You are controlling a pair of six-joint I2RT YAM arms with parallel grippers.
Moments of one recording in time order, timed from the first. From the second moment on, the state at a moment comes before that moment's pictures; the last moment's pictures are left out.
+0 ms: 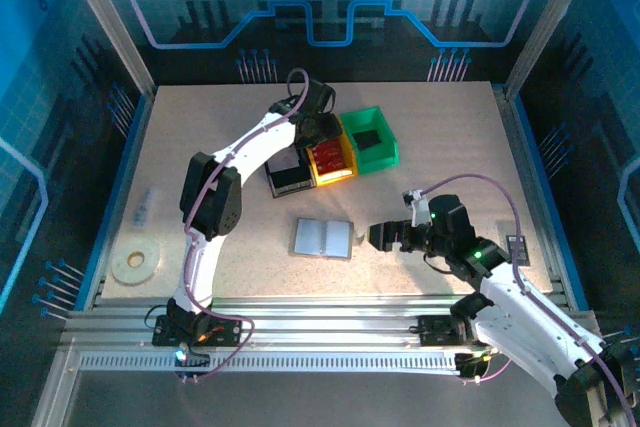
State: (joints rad) left arm -0.47 2.19 1.94 -0.69 0.01 -0.87; right arm 0.47 0.74 0.46 -0.36 -0.37 0.50
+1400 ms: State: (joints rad) left arm -0.31 1.05 0.54 -0.11 -0.39 -0.37; right arm 0.09 1.27 0.36 0.55 0.35 0.02
